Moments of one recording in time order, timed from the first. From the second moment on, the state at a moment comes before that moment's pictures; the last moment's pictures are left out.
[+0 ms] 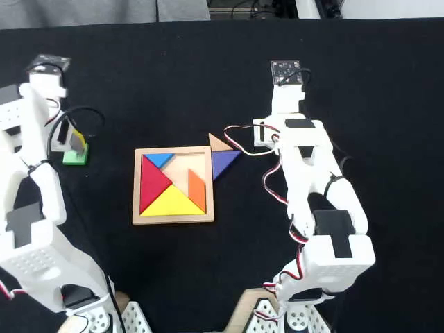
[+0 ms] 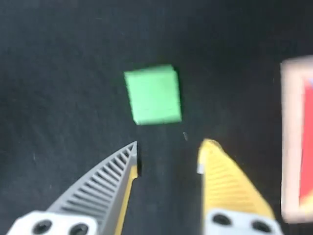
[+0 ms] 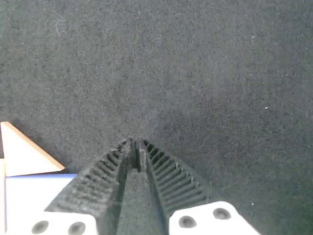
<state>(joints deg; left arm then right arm) -25.6 15.9 -8.1 78.6 -27.6 -1.1 9.2 24.7 36.4 0.1</state>
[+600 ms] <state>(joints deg) -25.6 31.7 -9.5 64.2 -25.4 -1.1 9.2 24.7 36.4 0.1</state>
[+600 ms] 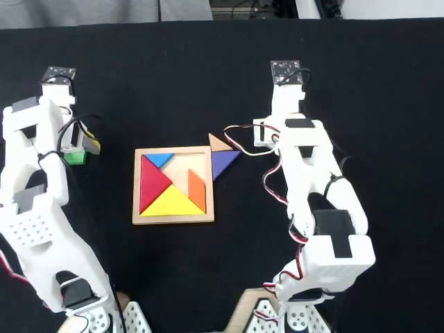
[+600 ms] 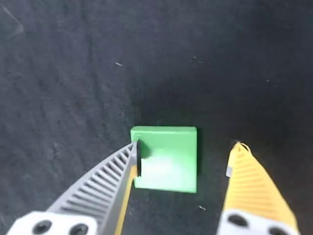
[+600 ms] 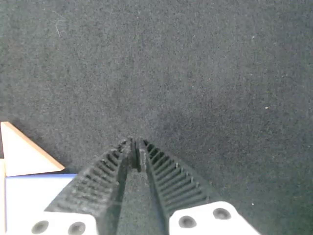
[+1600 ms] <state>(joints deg) -25.8 40.4 -21.8 75.7 -30.3 -1.1 9.2 24.7 36.4 0.1</state>
